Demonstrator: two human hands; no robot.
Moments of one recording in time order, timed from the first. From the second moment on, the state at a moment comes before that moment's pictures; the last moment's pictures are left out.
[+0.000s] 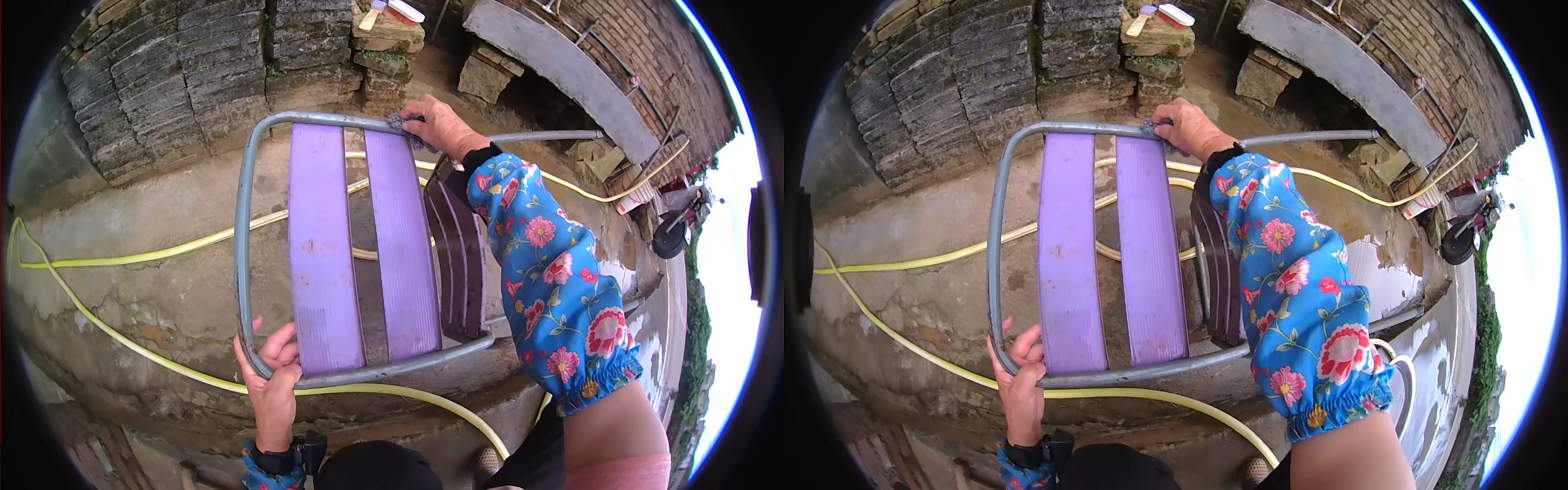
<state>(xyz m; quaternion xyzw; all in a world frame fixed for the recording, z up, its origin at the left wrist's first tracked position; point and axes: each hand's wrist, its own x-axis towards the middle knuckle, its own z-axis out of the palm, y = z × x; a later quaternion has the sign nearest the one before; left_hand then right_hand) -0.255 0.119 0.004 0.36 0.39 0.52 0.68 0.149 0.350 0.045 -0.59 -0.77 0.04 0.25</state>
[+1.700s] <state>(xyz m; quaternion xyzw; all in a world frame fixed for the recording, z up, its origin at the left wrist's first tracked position) -0.242 0.093 0.016 0.40 0.33 0.49 0.70 0.134 0.347 0.072 -0.63 -0.70 0.07 0.34</state>
